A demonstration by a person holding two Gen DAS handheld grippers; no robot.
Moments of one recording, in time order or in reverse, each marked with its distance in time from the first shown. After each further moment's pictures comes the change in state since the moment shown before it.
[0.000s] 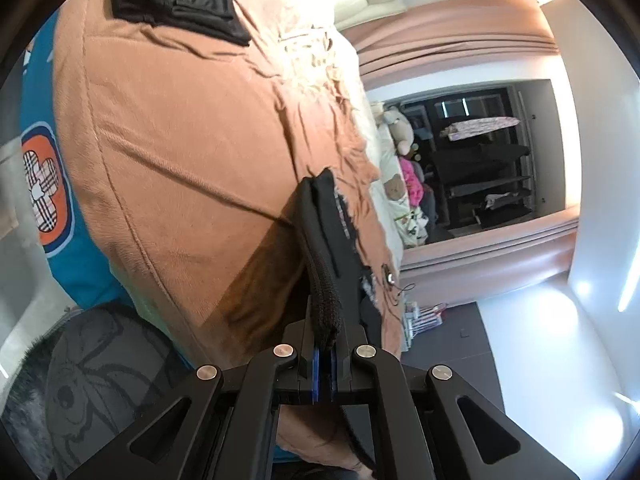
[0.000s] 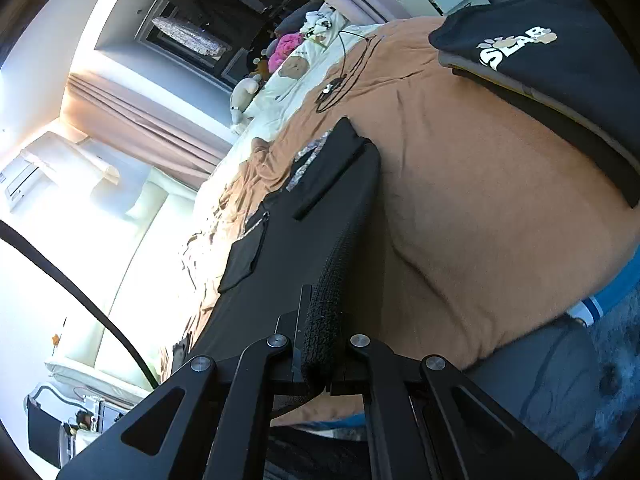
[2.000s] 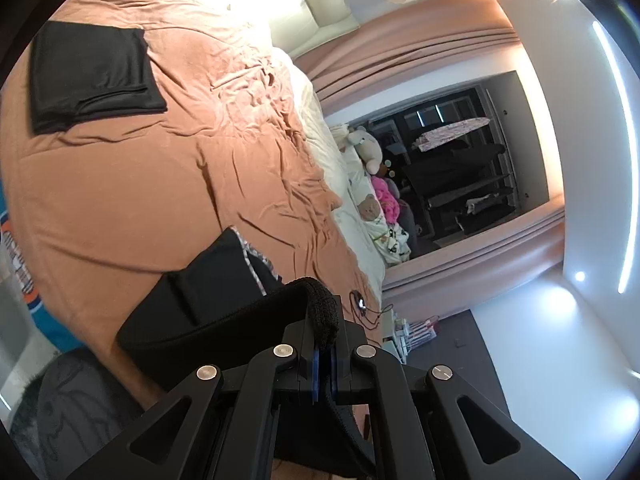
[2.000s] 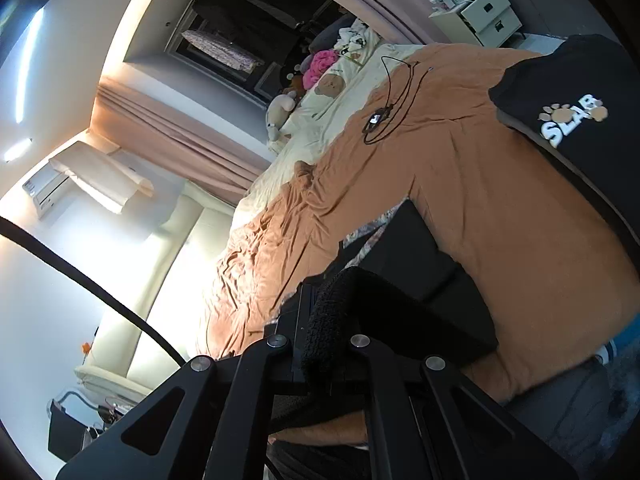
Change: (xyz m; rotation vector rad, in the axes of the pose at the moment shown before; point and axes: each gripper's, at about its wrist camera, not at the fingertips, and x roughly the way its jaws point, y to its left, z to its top) left arm 0.005 -0.134 0.041 0.116 -0.087 -0.013; right arm 0.003 0.038 0.090 -0.022 -0.027 0.111
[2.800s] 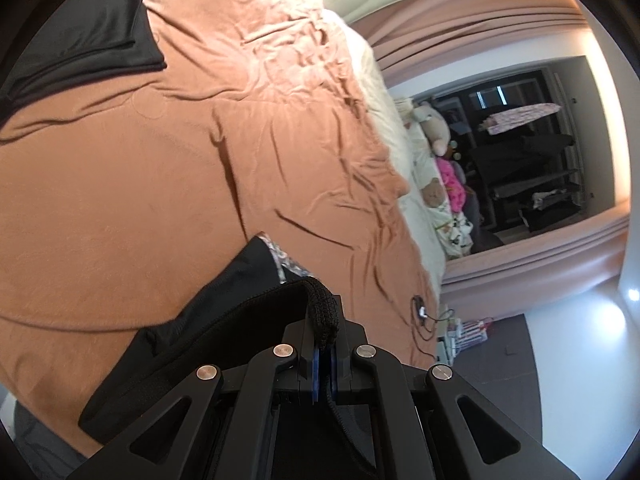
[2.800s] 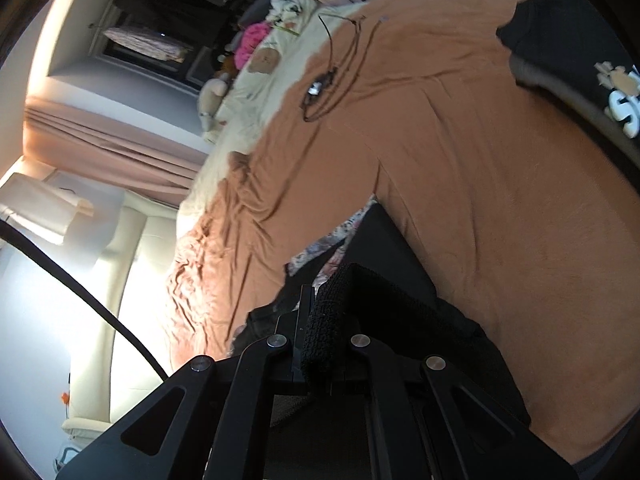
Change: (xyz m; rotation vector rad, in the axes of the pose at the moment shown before) left arm 0.176 0.043 0.053 -0.070 0.104 0.219; right arm 0.150 -0.010 0.061 0.155 0.104 -0.168
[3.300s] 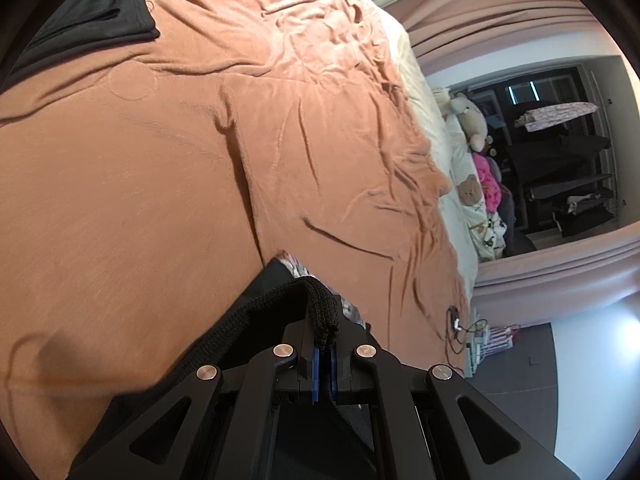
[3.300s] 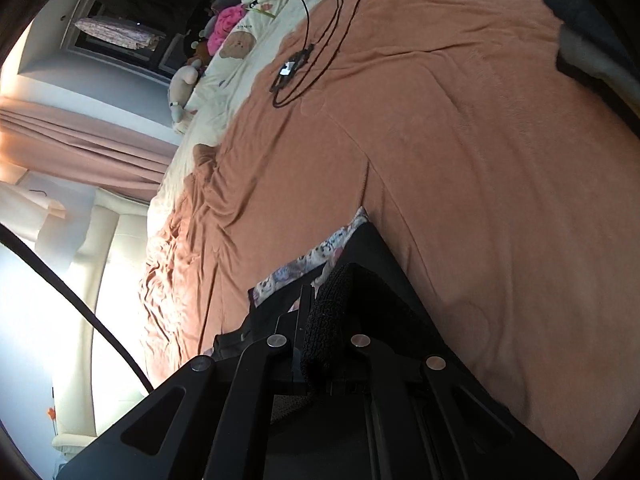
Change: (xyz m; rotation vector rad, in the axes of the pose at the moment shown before) left arm 0.089 0.016 0.034 -0.033 0.040 0.106; right arm 0.066 0.010 0.037 0.021 0.044 -0.074
